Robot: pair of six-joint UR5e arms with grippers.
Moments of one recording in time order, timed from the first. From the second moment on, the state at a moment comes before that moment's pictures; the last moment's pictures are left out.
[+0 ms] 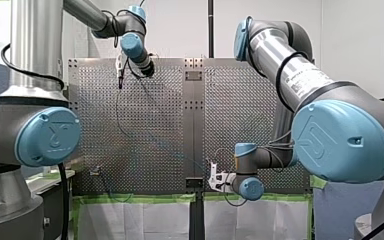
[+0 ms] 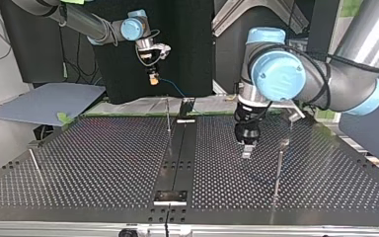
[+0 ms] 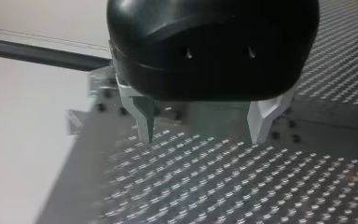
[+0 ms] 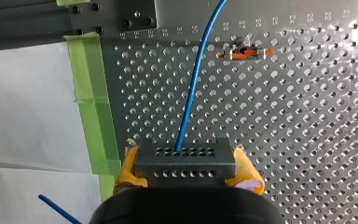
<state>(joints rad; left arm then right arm) -0.30 -1.63 -1.58 -3.21 -1.79 -1.65 2.11 -0.67 1.94 -1.12 1.54 1.67</state>
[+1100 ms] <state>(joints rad) -0.35 -1.83 -1.53 -3.02 -1.95 -1.51 2.11 -0.67 1.94 -1.13 1.54 1.67</state>
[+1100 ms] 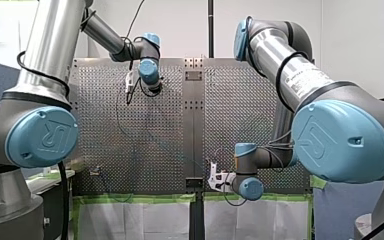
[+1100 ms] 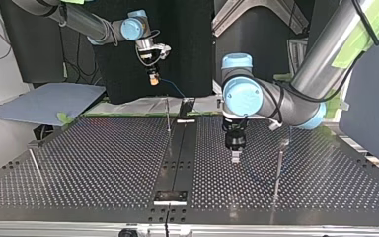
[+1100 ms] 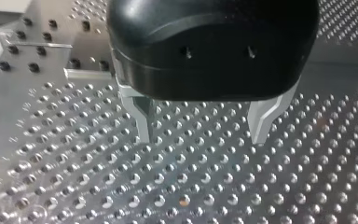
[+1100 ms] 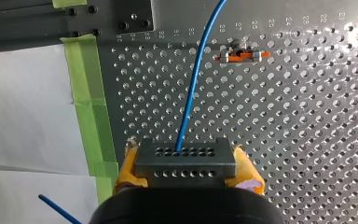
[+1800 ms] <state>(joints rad) -0.31 -1.87 -1.50 -2.97 -2.04 -1.37 2.11 -0.67 1.94 -1.14 1.54 1.68</state>
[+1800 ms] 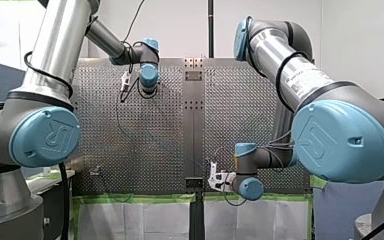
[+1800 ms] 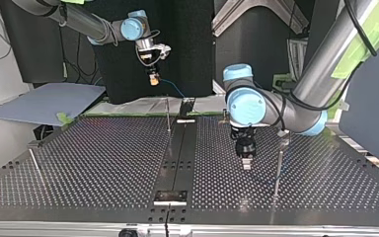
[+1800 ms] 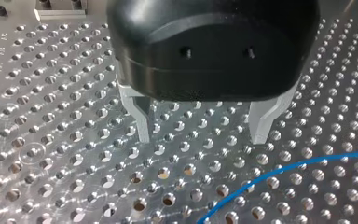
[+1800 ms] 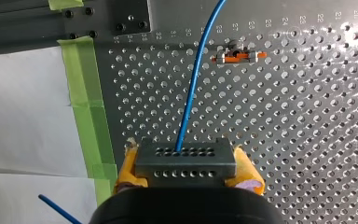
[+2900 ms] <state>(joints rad) -0.33 -2.04 -1.45 -2.96 -2.18 -1.12 2.11 -0.67 1.94 -1.14 1.53 1.68</state>
